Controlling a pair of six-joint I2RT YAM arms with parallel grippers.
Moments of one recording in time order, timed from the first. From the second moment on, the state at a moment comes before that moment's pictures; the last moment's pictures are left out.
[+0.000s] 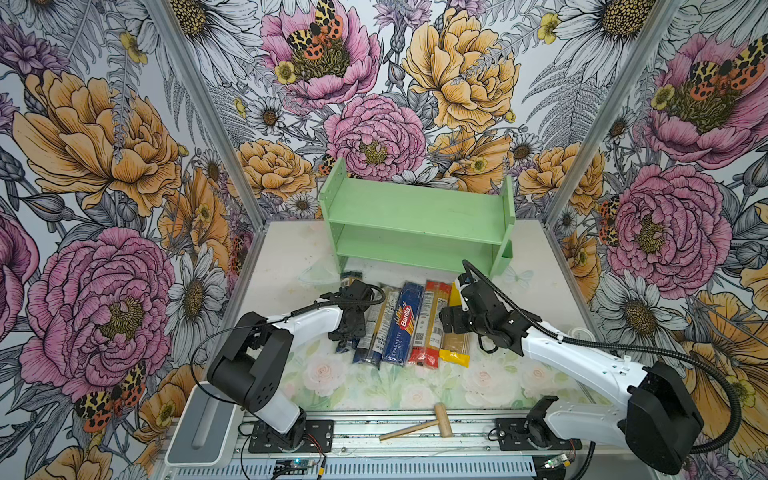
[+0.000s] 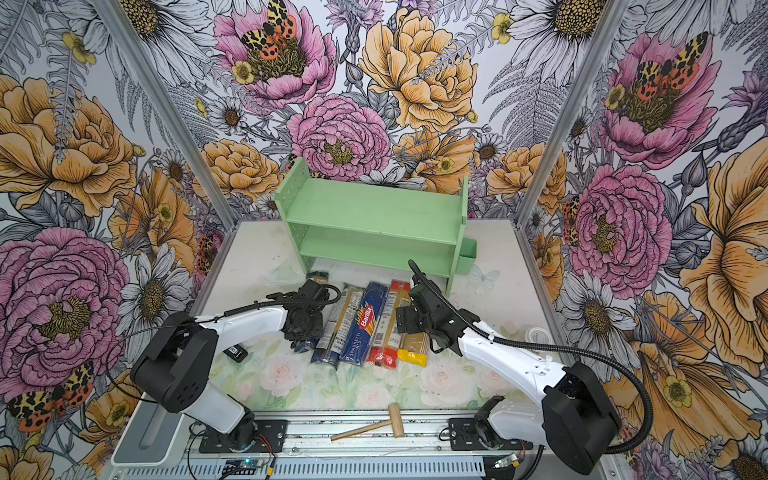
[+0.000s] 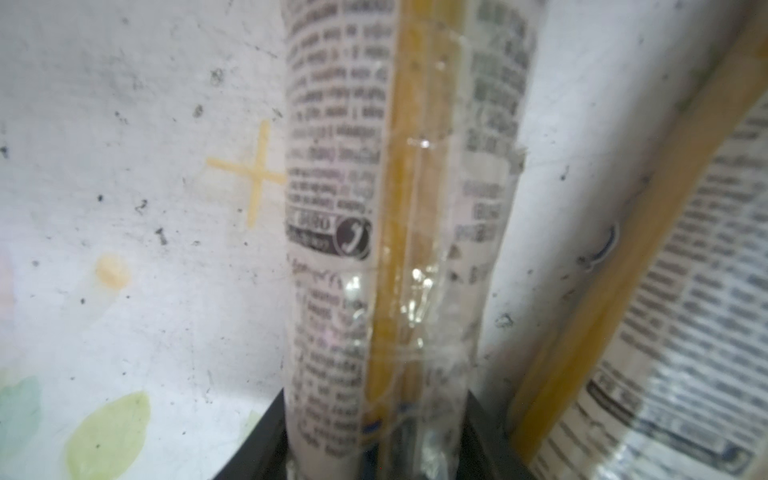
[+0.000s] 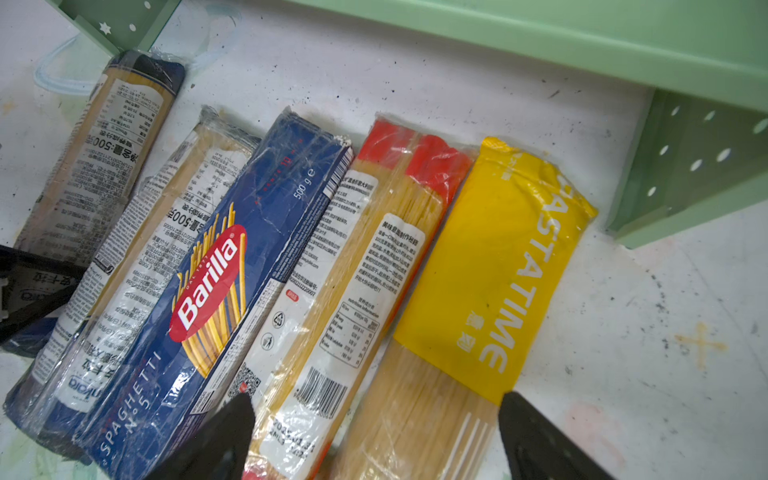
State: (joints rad) left arm -0.52 1.59 0.85 -0.62 -0.20 -0.64; right arm 0.64 1.23 0.76 -0.41 0.11 0.40
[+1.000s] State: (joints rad) left arm -0.53 1.39 0.84 -0.75 -0.14 -0.63; right arm 0.65 1.23 0.78 -0.41 0.11 0.40
